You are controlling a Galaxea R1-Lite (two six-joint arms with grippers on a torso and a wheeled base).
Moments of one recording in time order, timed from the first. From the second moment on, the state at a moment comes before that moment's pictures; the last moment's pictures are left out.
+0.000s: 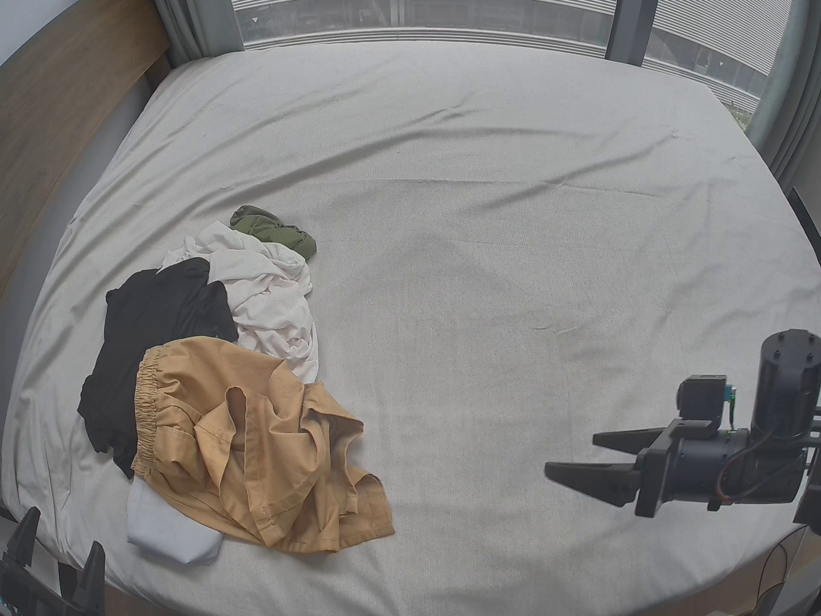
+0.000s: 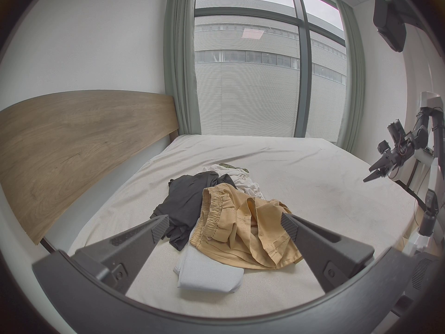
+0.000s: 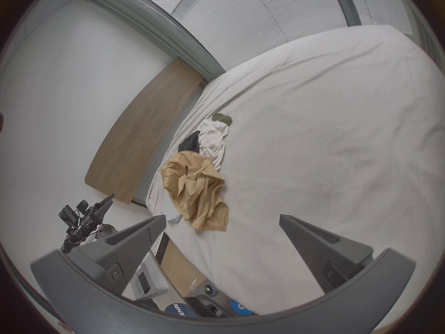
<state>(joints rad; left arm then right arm) 0.01 0.02 -0.02 0.00 -0.01 0.00 0.67 1.45 -0.39 -0.63 0.21 0.40</state>
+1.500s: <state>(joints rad) 0.01 0.02 -0.02 0.00 -0.01 0.00 0.85 2.24 -0.60 -1.21 0.24 0.43</state>
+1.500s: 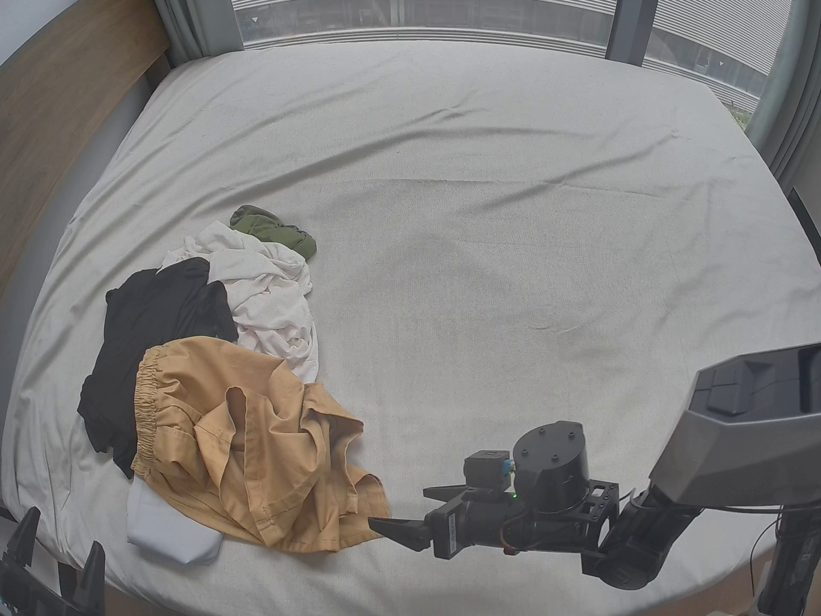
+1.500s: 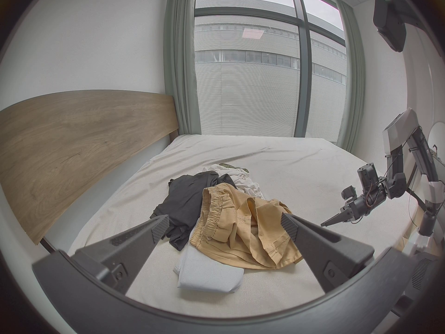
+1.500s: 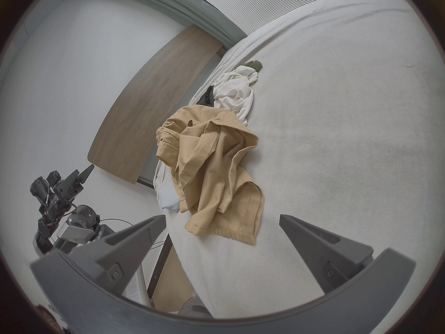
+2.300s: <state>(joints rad) 0.01 0.02 -0.02 0.00 -0.01 0.00 0.91 2.40 -0.71 -1.27 0.23 0.45</state>
